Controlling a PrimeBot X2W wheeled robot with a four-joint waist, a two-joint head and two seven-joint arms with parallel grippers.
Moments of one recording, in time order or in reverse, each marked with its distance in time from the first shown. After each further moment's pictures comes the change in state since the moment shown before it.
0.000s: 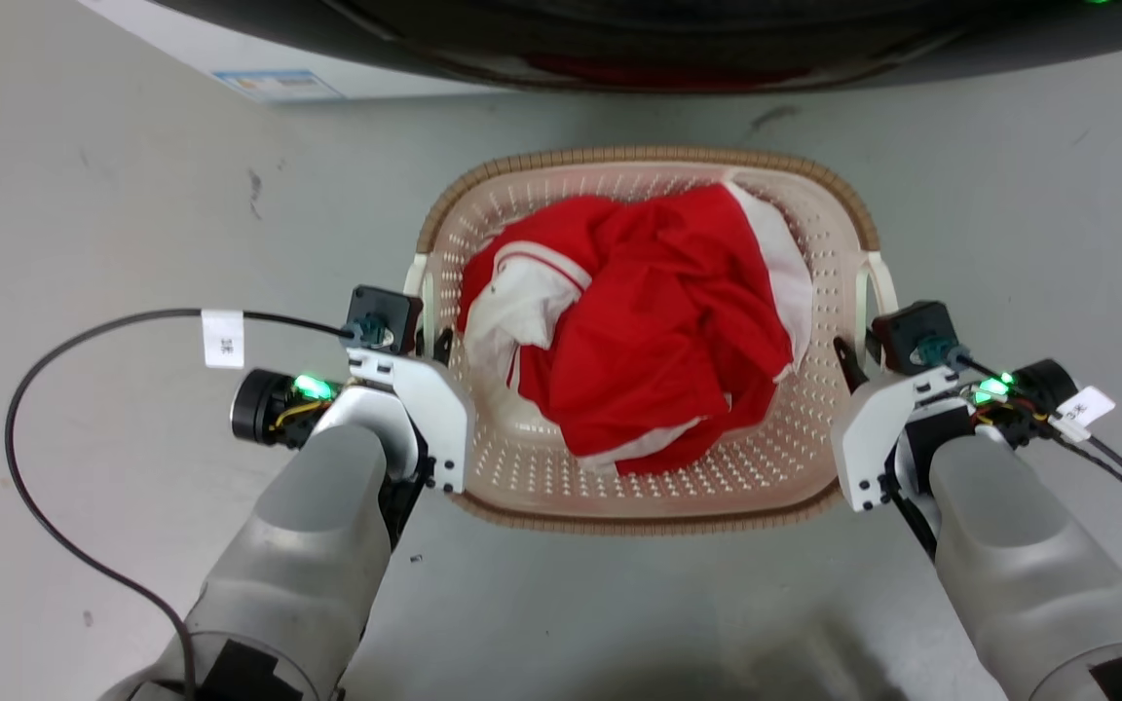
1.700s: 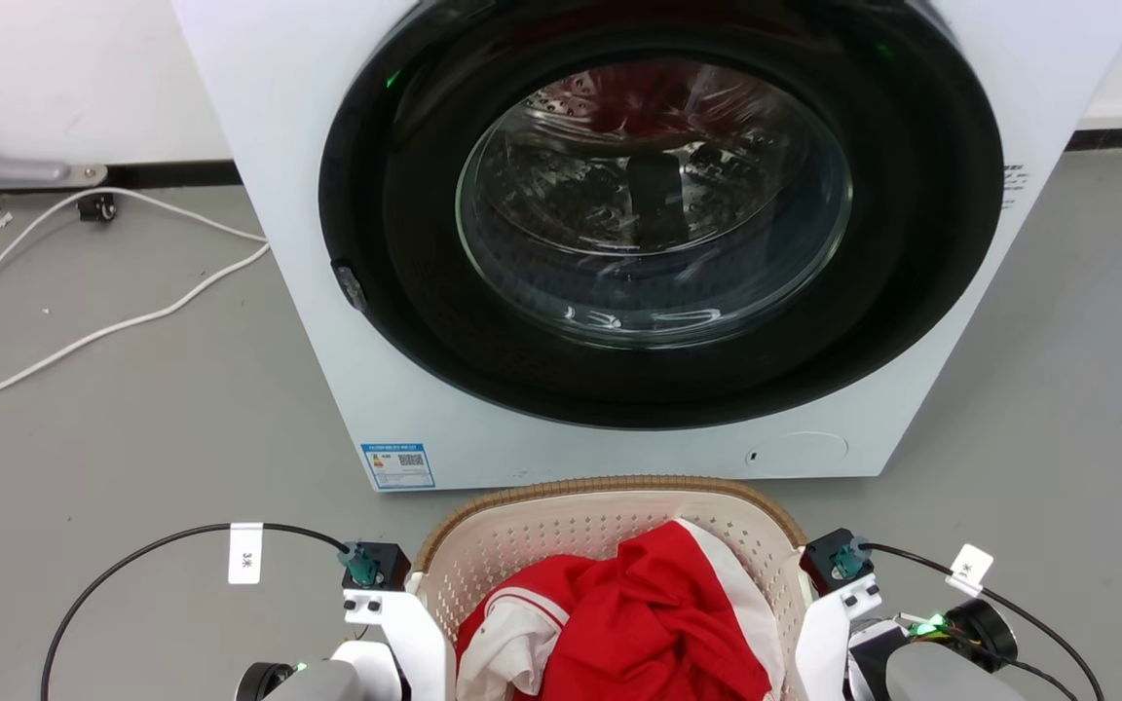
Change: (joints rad) left arm 0.349 0.080 -0.332 -0.078 -0.515 0.001 0.351; right arm 0.276 -0.046 0.696 -0.063 0.665 -0.003 0.357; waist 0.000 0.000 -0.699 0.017
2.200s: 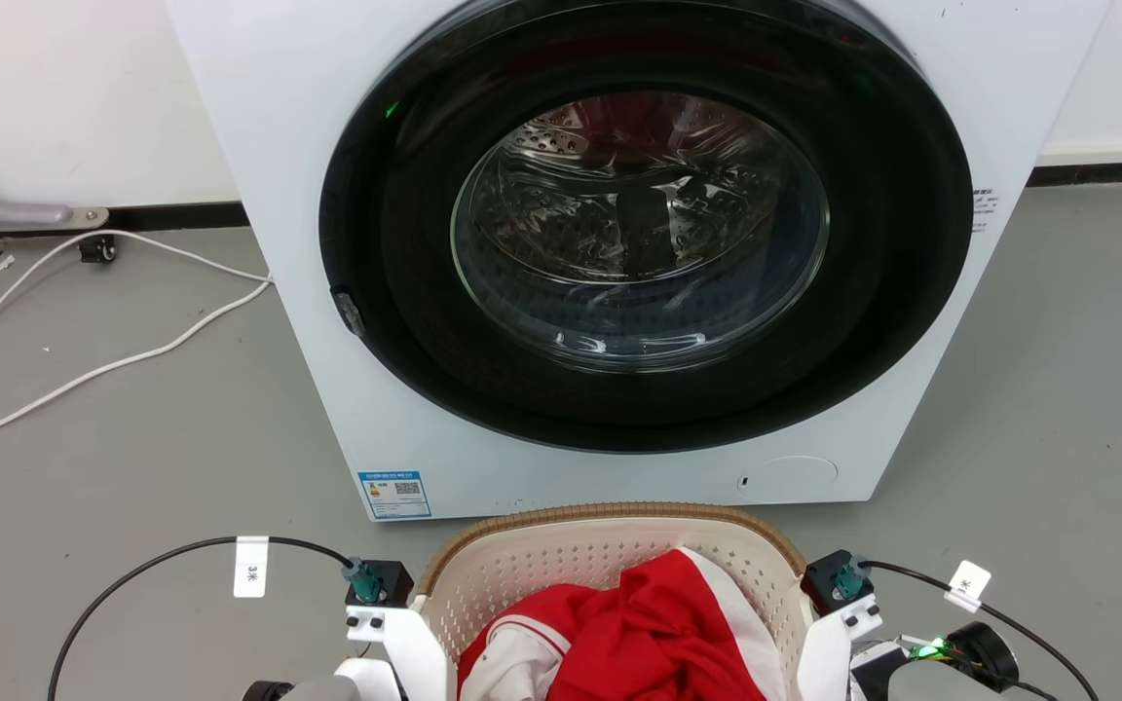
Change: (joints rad) left arm 0.013 0.009 -0.069 -0.005 -0.067 0.000 0.026; right arm 0.012 -0.016 0.121 -0.001 0.125 0.000 0.023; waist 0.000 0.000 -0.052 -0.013
